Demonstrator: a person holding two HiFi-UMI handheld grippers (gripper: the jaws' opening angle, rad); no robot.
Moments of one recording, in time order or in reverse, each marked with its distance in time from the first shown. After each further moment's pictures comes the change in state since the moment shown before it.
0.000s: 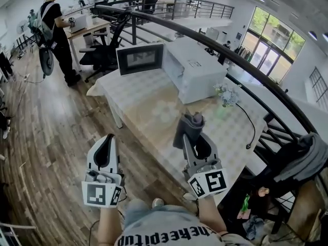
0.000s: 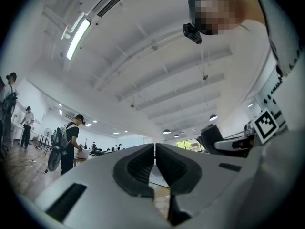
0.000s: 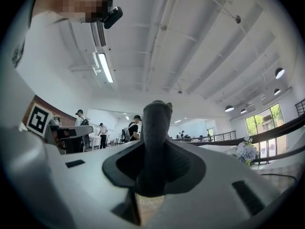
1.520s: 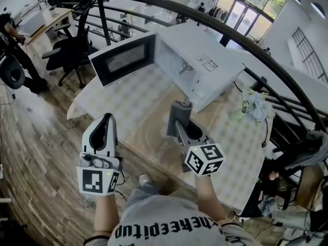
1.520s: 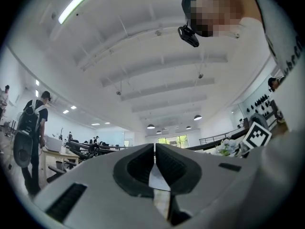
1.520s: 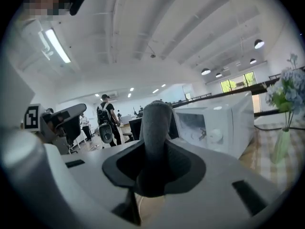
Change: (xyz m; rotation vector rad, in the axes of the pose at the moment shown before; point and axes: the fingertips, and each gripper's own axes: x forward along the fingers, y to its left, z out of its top) left arm 0.296 0.153 -0.132 -0.066 0.052 -0.275; right arm 0.279 -0.077 -0.193 0.292 0.385 -0.248
